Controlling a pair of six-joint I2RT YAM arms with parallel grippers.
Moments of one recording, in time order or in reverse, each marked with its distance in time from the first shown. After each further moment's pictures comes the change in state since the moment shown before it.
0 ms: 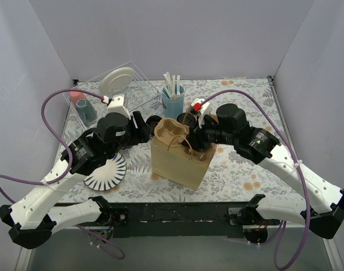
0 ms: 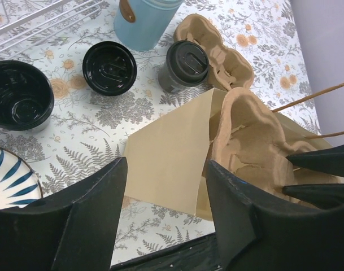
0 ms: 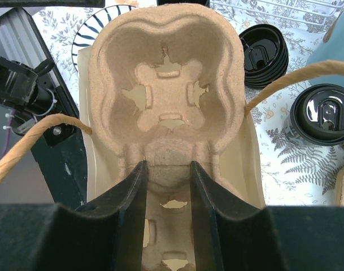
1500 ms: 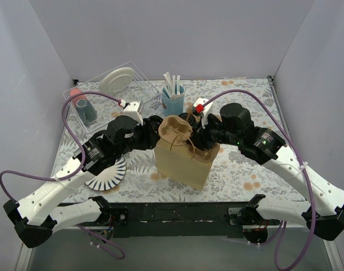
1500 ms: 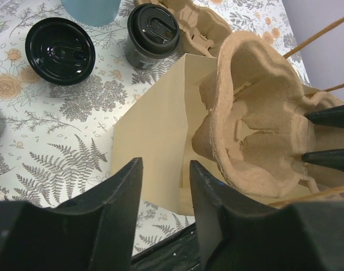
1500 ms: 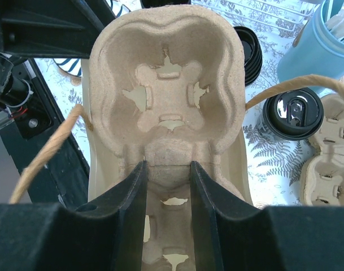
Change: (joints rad) left arm 0.000 0.012 -0.132 0.145 0.180 0.079; right arm 0.001 -0.019 0.048 -0.074 0.056 -0.095
